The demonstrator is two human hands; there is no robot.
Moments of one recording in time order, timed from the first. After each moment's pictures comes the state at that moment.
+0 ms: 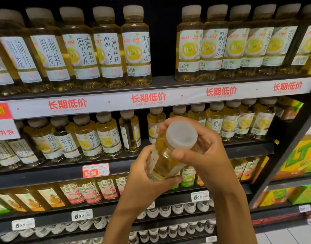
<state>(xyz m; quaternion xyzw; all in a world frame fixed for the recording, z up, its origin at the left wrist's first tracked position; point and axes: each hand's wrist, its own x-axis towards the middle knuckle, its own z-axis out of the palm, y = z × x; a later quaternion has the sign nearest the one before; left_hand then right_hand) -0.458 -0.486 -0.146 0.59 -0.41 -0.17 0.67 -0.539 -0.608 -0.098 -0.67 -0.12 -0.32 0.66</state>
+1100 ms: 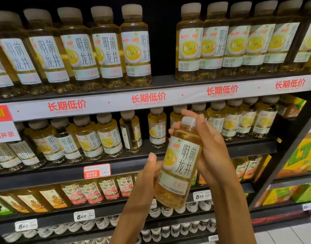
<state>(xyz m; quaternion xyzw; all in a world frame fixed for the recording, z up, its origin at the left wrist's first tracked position) -0.469 -0.489 -0.143 0.62 -0.28 -0.35 0.64 -0.526 -0.623 -0.117 -0.51 0.02 -0.32 0.80</state>
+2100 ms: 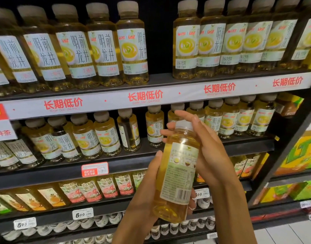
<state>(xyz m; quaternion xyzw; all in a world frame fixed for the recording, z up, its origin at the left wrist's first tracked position) -0.475 -0.493 -0.154 0.49 -0.24 -0.52 0.66 -0.530 -0.624 -0.112 -0.51 0.00 -0.27 0.82</state>
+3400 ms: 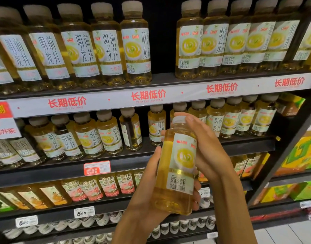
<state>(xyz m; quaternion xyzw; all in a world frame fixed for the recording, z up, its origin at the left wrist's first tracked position) -0.480 -0.491 -0.141 0.34 -0.20 -0.60 0.70 -0.521 -0.628 -0.114 -0.51 0.01 -0.24 0.82</state>
